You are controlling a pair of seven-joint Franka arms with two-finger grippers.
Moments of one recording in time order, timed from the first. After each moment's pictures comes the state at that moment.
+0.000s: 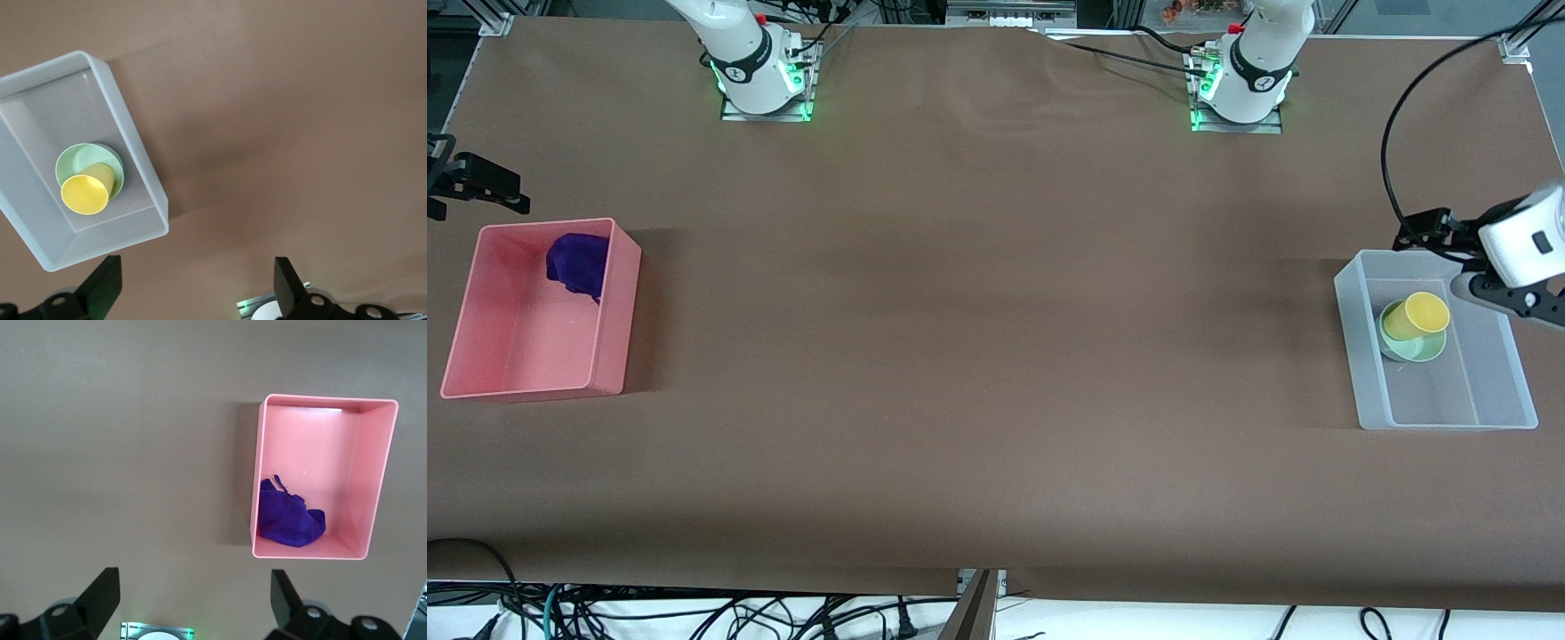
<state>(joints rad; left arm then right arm) 0.49 0.23 -0.53 -1.45 0.11 1.41 0.27 -0.05 0.09 -0.04 -1.48 -0.05 1.46 -0.21</state>
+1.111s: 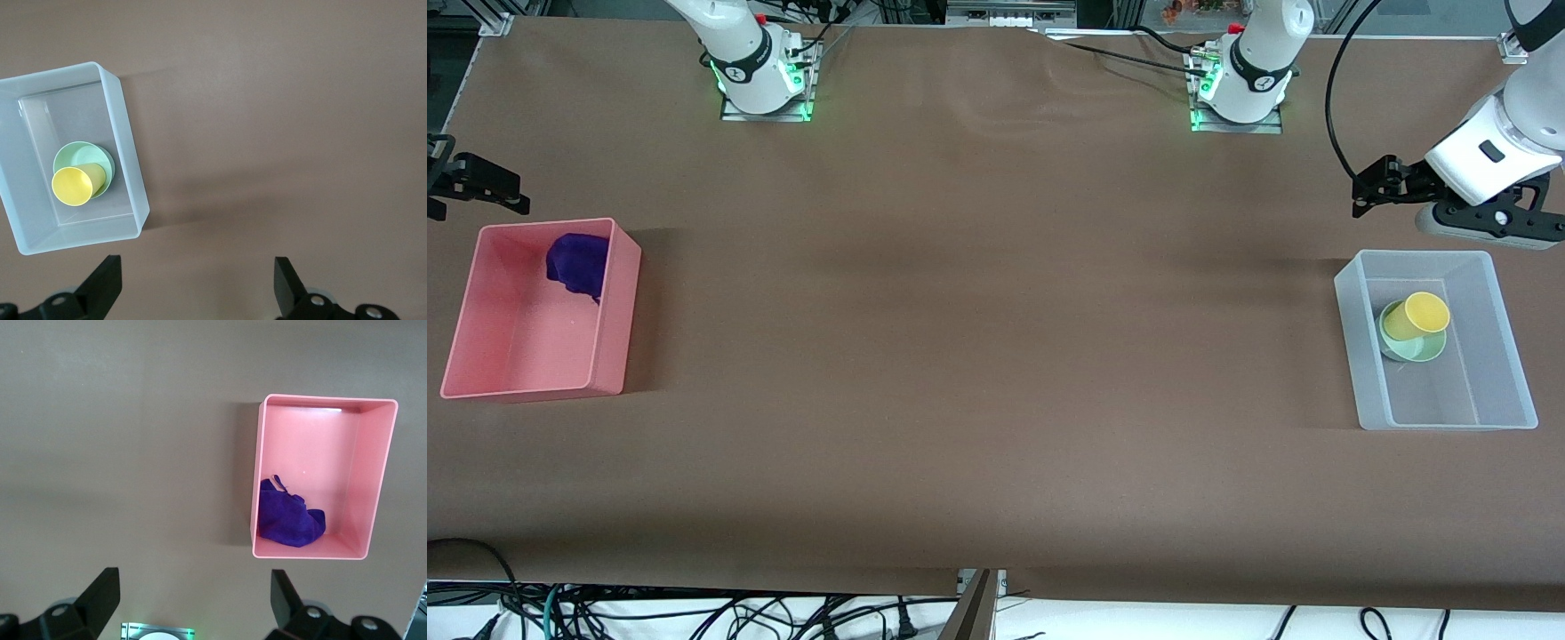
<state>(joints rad) 0.00 -0.06 -0.06 -1.74 0.03 1.61 0.09 -0.05 0.09 -0.04 -1.48 -0.05 1.46 -0.21</state>
